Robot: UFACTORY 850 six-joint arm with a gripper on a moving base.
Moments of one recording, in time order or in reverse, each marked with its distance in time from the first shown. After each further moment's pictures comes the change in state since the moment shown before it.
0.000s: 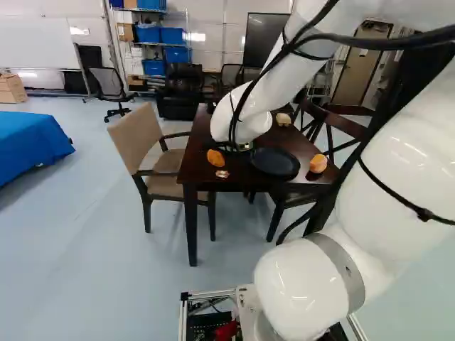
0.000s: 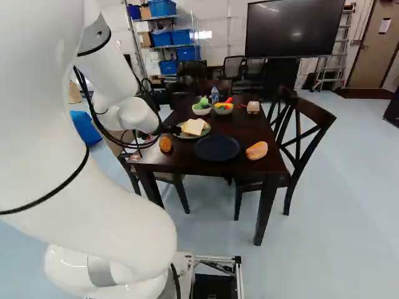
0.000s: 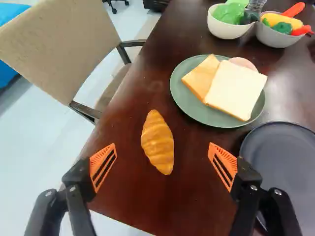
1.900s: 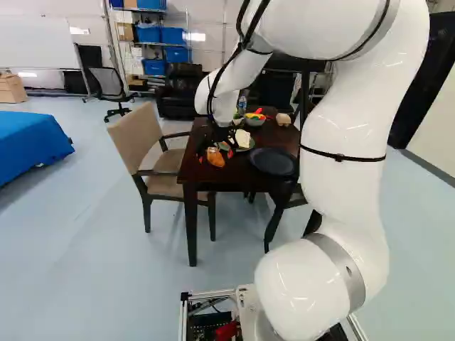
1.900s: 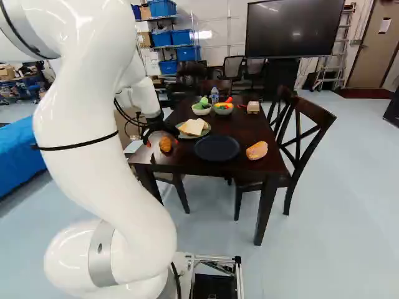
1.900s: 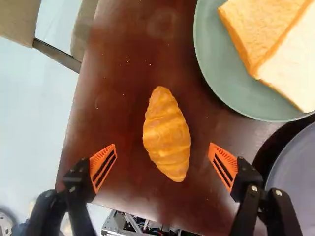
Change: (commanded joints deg) arm 1.2 -21.4 -26.9 0.0 -38.0 0.0
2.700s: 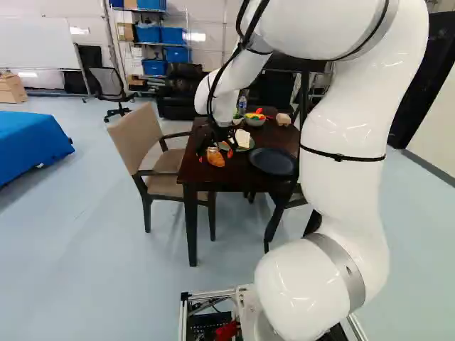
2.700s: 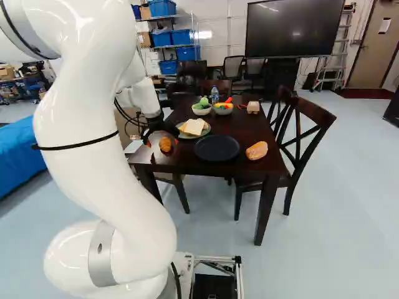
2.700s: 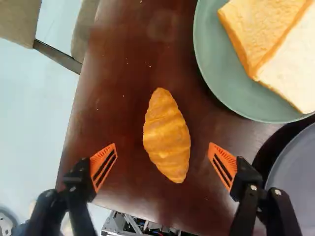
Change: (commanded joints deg) arm 0.0 0.0 0.0 0.0 1.3 0.0
